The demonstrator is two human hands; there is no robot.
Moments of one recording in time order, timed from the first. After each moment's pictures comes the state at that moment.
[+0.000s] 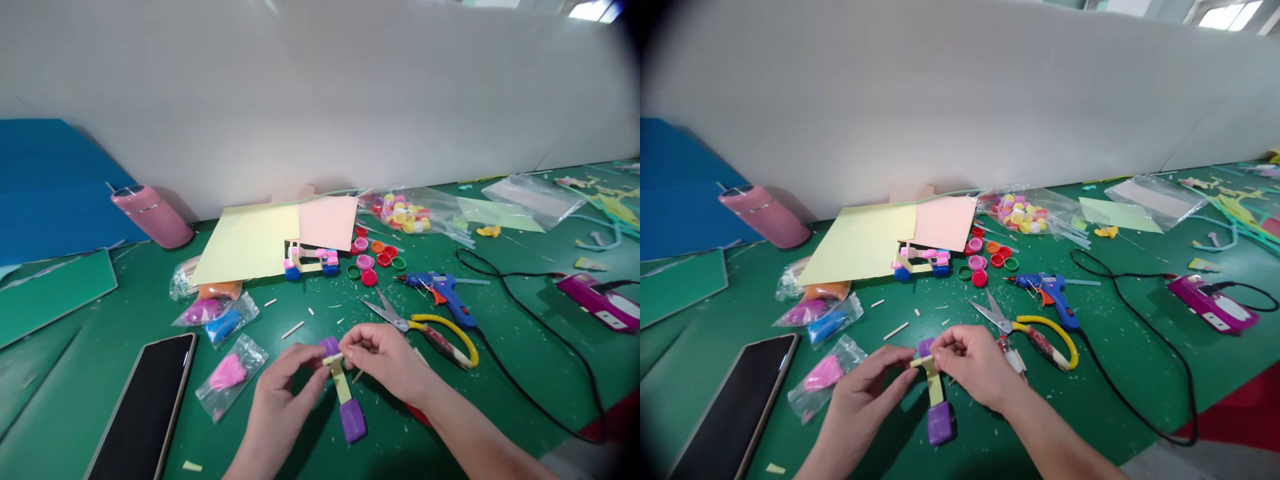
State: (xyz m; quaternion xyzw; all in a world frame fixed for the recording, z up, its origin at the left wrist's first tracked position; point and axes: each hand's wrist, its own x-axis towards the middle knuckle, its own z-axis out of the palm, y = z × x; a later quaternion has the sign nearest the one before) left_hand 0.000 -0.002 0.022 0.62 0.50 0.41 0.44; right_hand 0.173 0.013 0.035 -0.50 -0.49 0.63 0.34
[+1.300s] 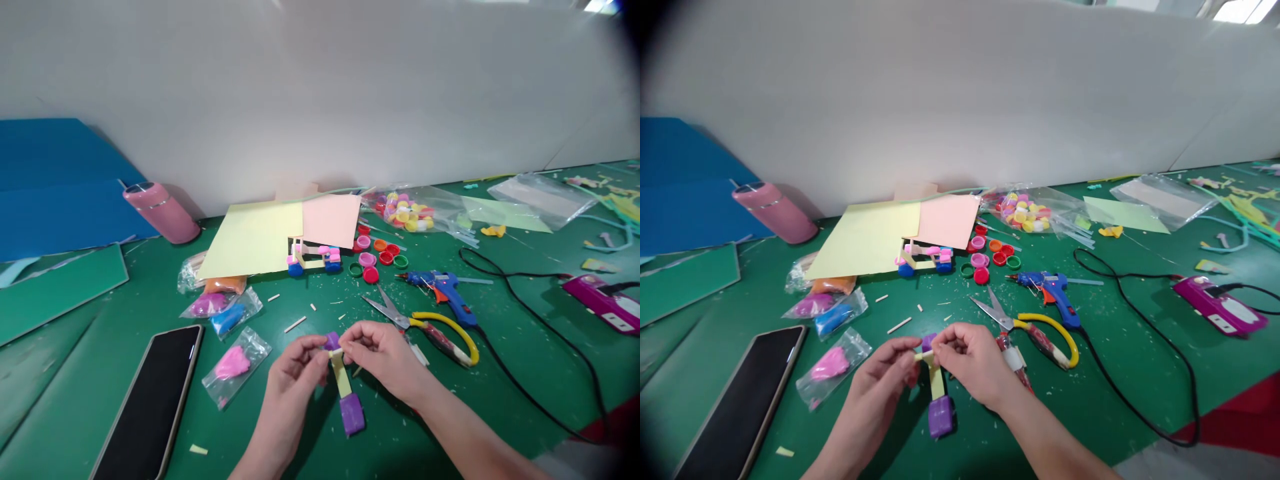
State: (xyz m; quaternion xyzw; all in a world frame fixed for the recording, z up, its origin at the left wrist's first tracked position) left_hand 0.017 -0.010 0.020 0.34 0.49 0.48 0.64; right_hand 0.170 0.009 0.030 -0.49 -0.48 0.63 0.38
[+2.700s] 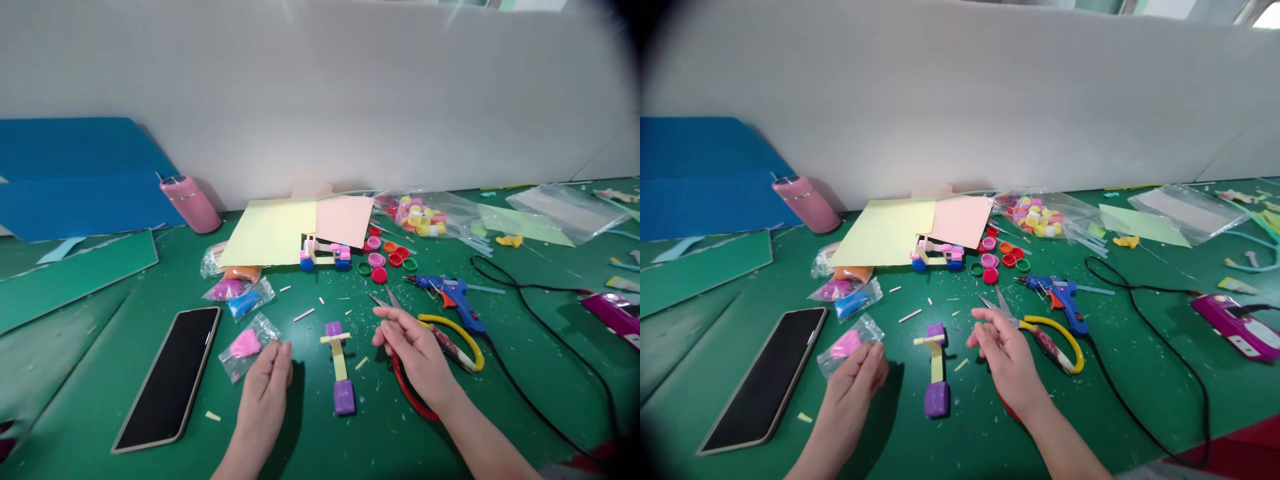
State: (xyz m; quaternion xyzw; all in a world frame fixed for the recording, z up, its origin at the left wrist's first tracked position) left_hand -0.015 -0.030 0.013 0.51 0.64 0.44 0.38; right_hand 0.199 -0.008 0.022 -0.53 -0.52 0.52 0.43
